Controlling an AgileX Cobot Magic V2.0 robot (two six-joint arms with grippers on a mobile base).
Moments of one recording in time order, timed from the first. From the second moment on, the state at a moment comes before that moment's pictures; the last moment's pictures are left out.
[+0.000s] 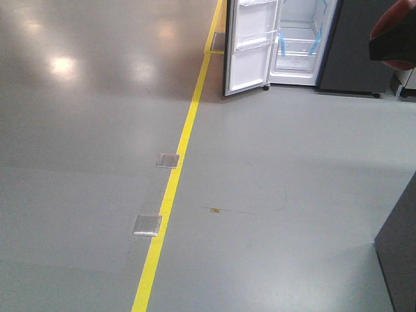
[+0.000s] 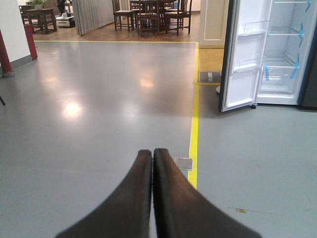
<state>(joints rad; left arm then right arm) 0.06 -0.01 0.03 0.03 0.20 -0.07 -0.07 1.28 -1.56 0.44 1.07 -0.40</state>
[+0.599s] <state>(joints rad) 0.06 -0.01 0.03 0.03 0.20 -0.07 -0.07 1.28 -1.56 0.44 1.07 -0.40</state>
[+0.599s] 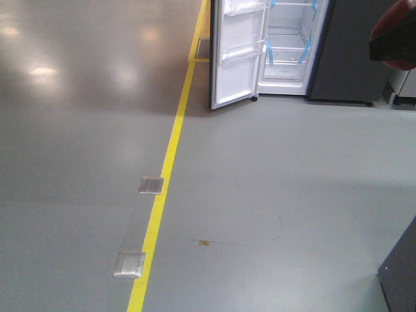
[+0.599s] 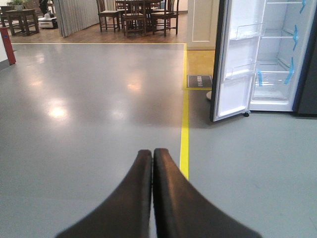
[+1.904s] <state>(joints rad) 0.06 -0.01 0.03 0.03 0.20 -0.07 -0.07 1.28 -1.56 0.44 1.07 -0.40</state>
